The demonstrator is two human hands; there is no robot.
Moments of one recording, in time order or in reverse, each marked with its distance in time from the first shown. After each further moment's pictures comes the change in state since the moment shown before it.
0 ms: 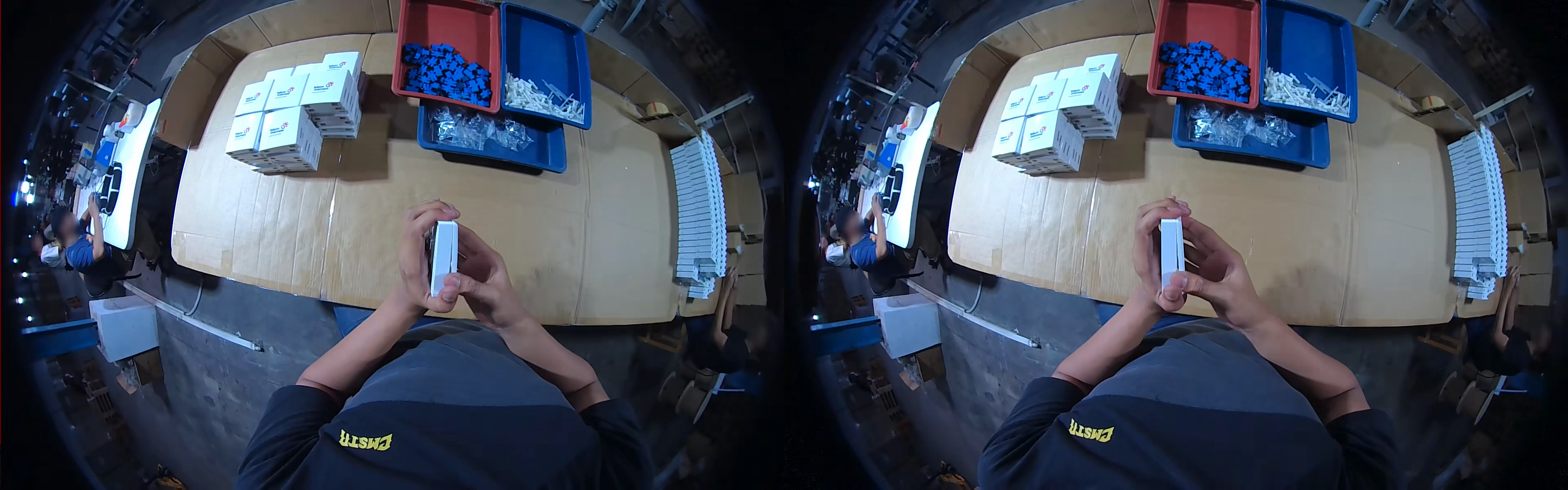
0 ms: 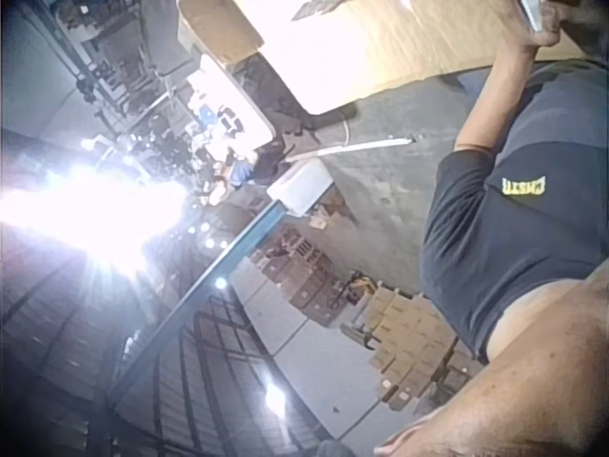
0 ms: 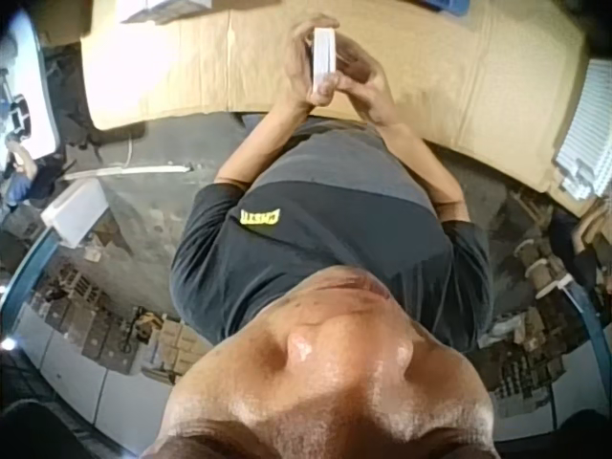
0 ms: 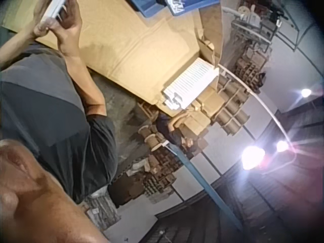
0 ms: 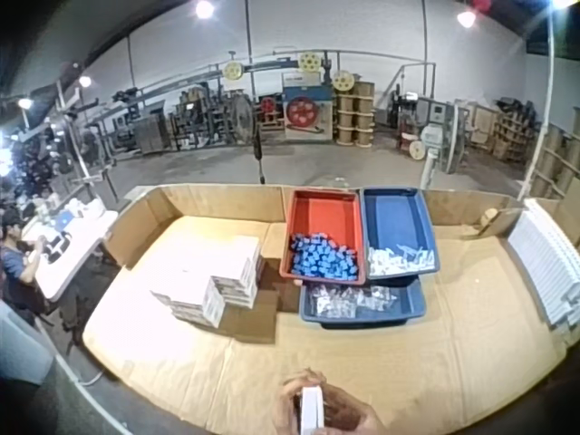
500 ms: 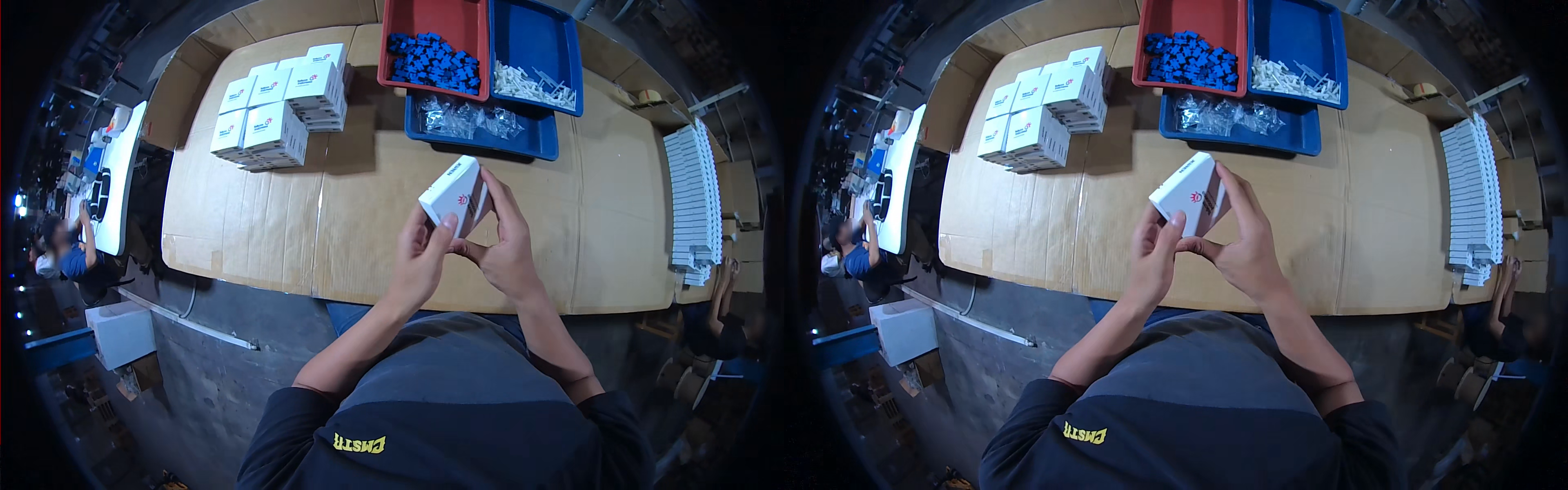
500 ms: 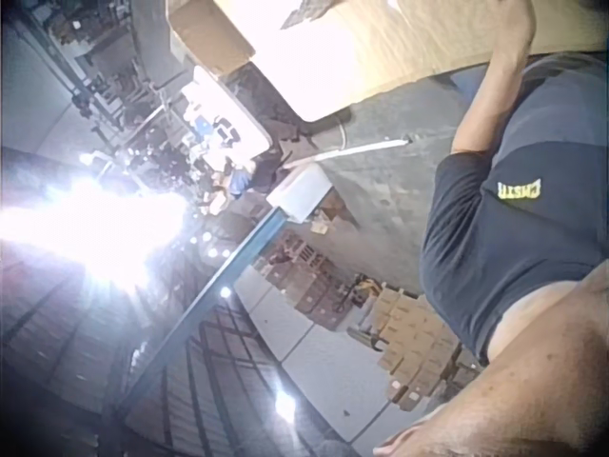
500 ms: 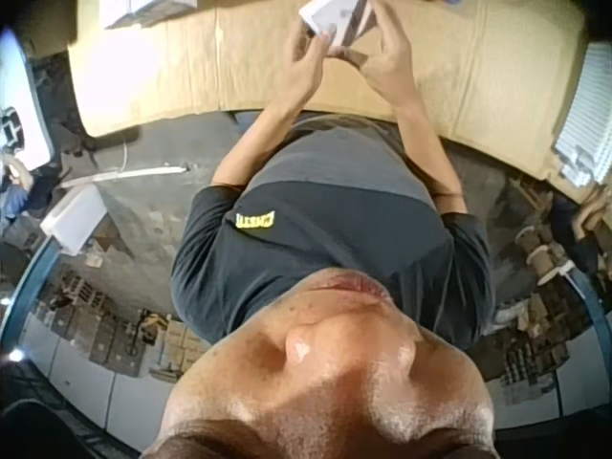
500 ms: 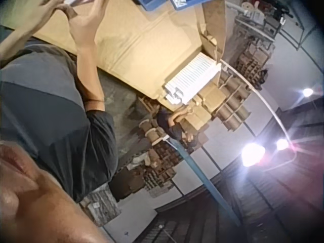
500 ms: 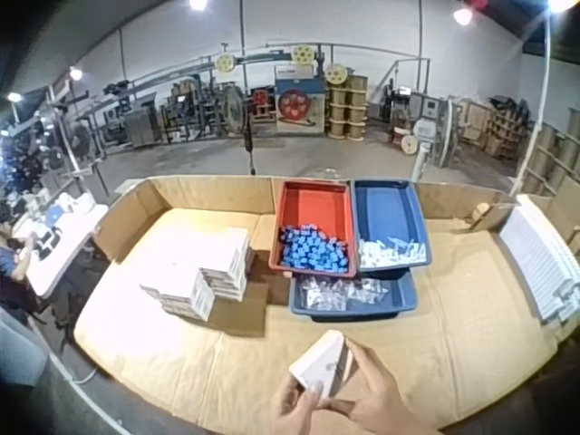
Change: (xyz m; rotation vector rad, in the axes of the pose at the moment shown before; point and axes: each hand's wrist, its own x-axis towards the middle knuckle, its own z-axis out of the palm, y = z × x) left_hand 0.013 0.029 0.013 -0.412 0.077 -0.786; right_hand 0.022 -0.033 -0.023 -0.886 0.226 -0.440
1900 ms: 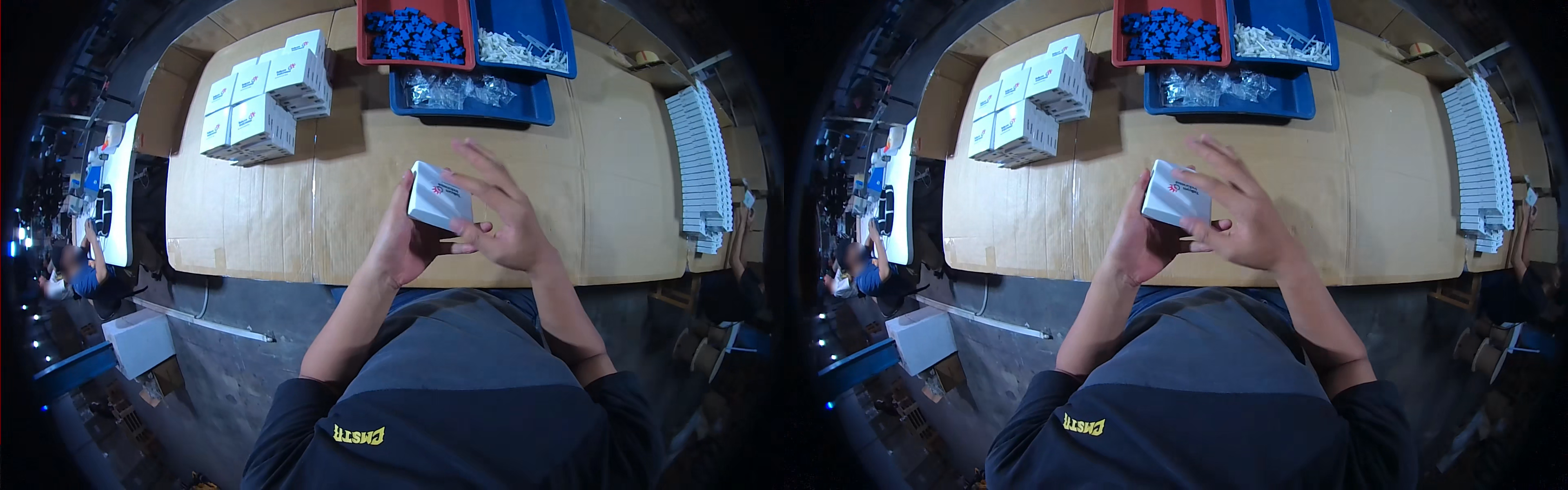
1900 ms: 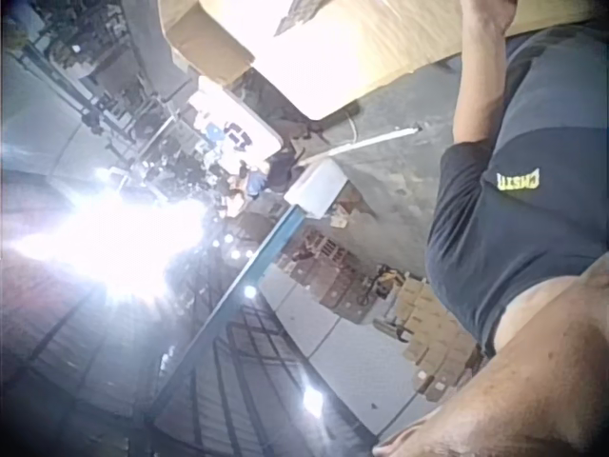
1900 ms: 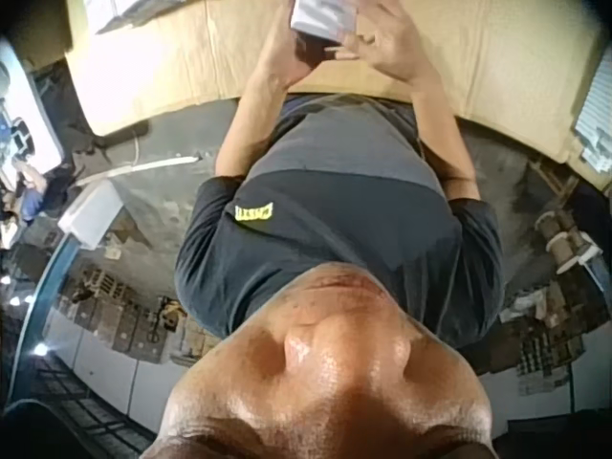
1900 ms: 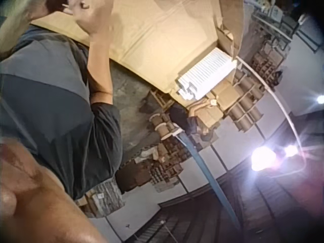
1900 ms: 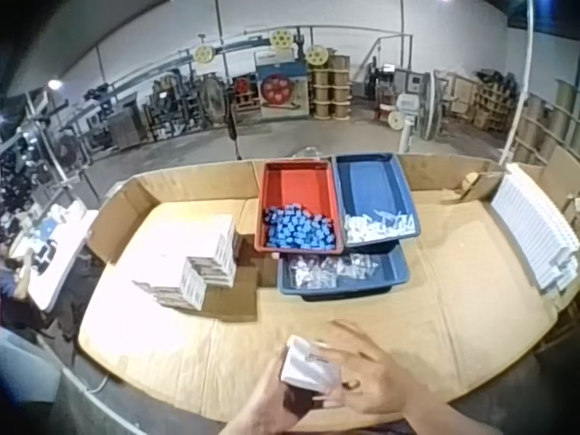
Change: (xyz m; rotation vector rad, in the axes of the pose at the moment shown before) left_hand 0.009 0.010 -0.013 -0.444 -0.120 -0.745; right_hand -0.005 -0.003 -0.024 -0.373 -0.074 -0.248
